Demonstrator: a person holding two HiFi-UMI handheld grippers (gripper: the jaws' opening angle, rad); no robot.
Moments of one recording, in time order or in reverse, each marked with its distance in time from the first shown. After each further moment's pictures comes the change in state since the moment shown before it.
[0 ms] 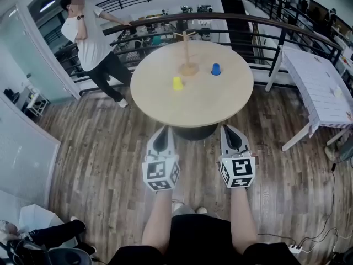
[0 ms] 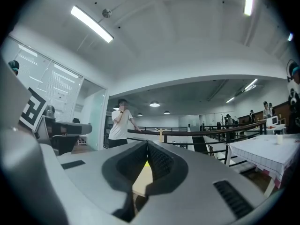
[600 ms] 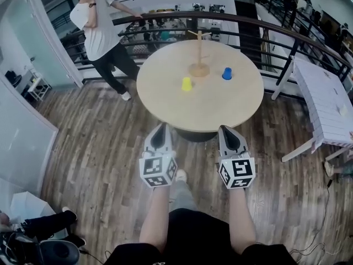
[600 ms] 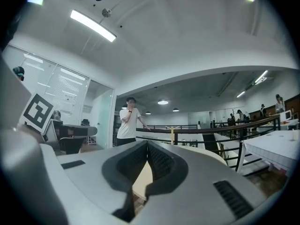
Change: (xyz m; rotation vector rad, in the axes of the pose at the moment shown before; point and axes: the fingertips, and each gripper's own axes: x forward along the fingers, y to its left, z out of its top) left arm 0.042 0.080 0.002 -0.073 0.022 0.085; right arm 0.082 0.038 0.007 0.022 0.035 0.119
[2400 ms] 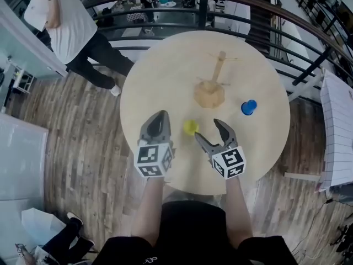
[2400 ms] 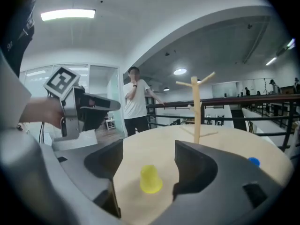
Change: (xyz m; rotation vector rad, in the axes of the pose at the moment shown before) left arm 0.438 0.131 -0.072 -0.022 0.241 -0.009; right arm 0.432 -0.108 -0.148 0.060 0.279 0.324
